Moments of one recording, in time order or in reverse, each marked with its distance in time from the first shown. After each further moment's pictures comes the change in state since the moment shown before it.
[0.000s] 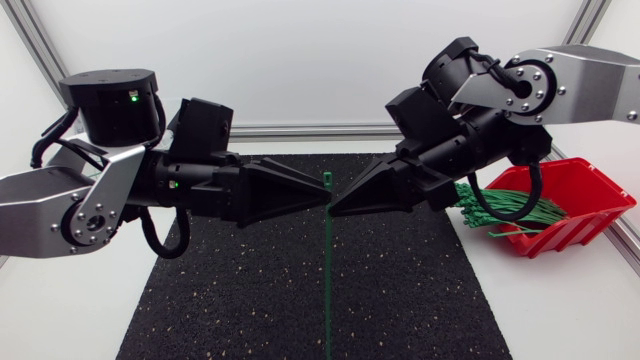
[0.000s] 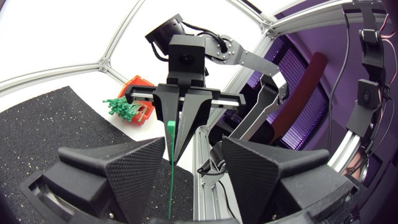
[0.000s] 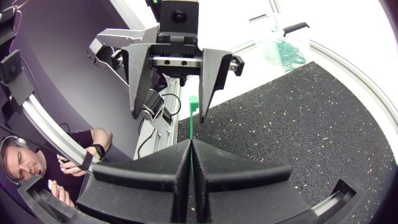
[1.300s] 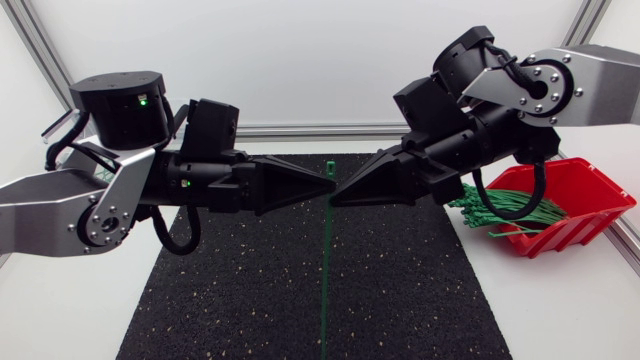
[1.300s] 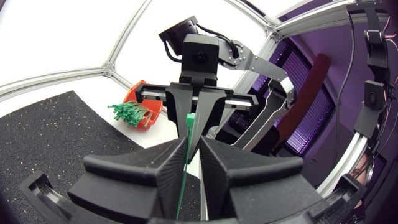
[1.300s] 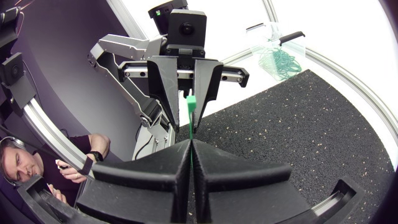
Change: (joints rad) left arm -0.013 0.041 0.000 0.082 -0.047 -0.023; right arm -0.014 -0.035 -0.024 0.082 -0.011 0.067
